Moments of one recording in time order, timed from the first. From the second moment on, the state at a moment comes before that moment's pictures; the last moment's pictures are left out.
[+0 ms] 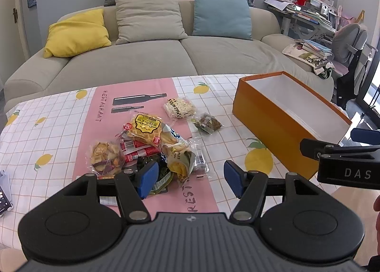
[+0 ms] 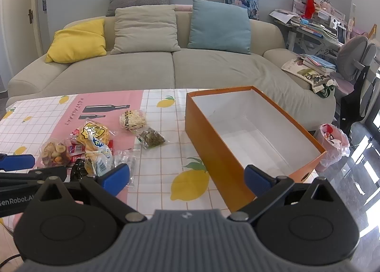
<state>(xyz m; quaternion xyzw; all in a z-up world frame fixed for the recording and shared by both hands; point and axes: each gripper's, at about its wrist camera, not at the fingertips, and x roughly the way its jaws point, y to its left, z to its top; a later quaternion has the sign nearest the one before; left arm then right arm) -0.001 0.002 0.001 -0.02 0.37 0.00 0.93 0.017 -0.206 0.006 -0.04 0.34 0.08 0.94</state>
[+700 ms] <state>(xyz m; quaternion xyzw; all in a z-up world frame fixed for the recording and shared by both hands) -0.001 0.002 -0.001 -0.02 0.37 0.00 0.93 0.017 -0.208 0.004 -0.04 0.34 0.07 0.94</state>
